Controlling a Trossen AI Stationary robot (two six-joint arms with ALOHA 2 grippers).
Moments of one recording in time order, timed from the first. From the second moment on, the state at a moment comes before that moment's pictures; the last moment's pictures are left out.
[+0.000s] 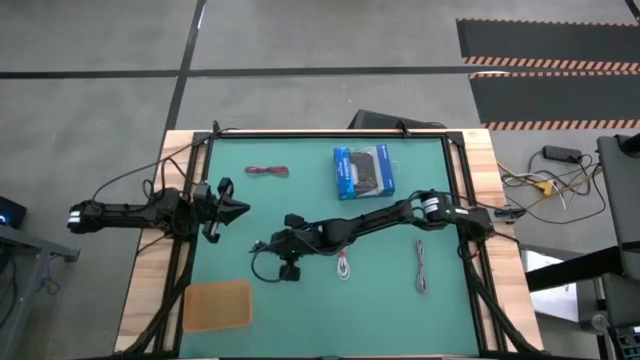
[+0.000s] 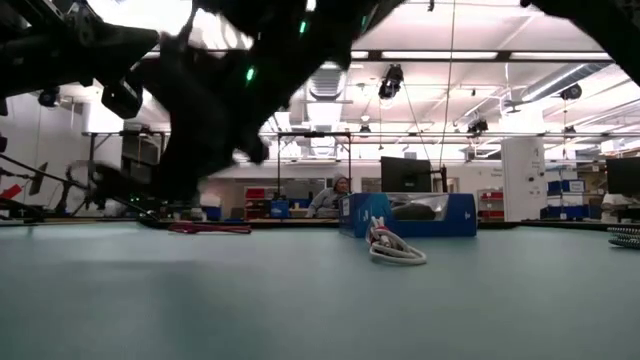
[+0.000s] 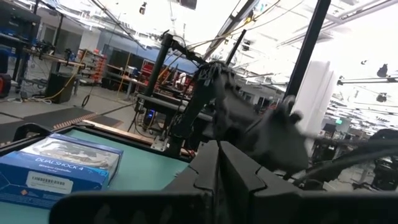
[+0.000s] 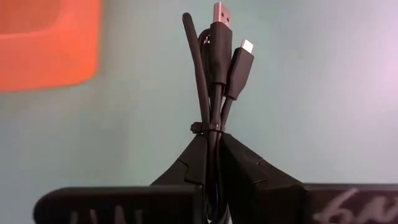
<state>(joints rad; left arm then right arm) 0.01 0.18 0.00 0.39 0.01 -0.33 0.16 2.34 1.86 -0.27 0.13 0.10</state>
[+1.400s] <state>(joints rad) -0.02 0.98 0.09 1.28 -0.05 -0.33 0.20 1.72 0.83 1.06 0.23 0.01</state>
